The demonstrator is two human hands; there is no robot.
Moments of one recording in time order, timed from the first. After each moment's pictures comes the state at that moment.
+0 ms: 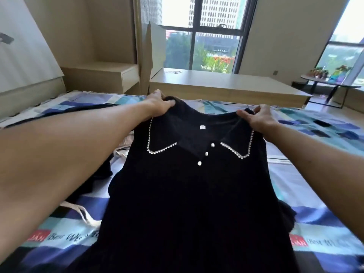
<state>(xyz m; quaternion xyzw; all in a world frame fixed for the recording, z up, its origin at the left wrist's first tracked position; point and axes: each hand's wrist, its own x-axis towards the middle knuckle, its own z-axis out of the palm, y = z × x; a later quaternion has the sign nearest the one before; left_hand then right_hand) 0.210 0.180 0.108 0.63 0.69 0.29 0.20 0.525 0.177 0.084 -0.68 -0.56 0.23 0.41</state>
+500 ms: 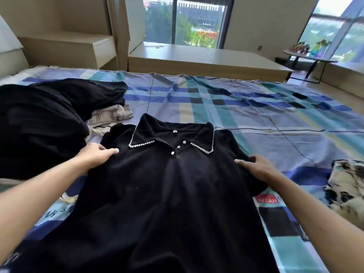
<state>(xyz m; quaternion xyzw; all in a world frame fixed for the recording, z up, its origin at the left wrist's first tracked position) 0.120 0.097 -0.090 0.50 0.80 0.20 0.25 0.606 0.055 -0.079 -0.76 -0.54 0.28 0.24</state>
